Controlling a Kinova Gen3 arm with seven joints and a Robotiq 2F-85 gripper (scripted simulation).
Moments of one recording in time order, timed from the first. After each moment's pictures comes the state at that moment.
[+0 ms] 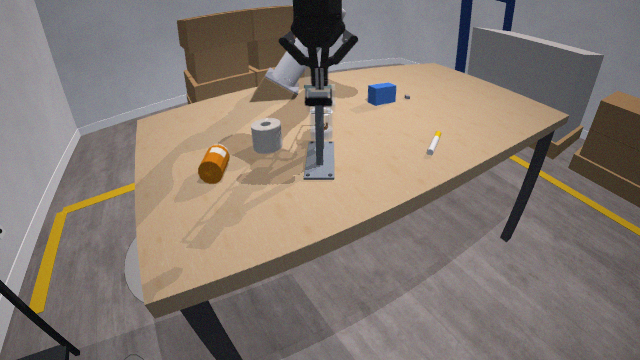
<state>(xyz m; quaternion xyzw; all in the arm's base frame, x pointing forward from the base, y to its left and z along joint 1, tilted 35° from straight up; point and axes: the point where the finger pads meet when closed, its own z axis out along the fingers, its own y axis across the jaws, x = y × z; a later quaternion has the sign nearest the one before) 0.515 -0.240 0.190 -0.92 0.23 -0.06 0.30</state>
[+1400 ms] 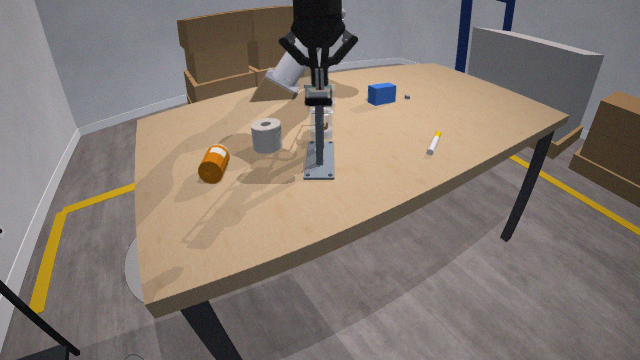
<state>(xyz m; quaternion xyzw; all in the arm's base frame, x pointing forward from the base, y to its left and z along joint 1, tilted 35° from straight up) 0.514 -0.239 0.189 -0.92 0.23 -0.06 0.30</state>
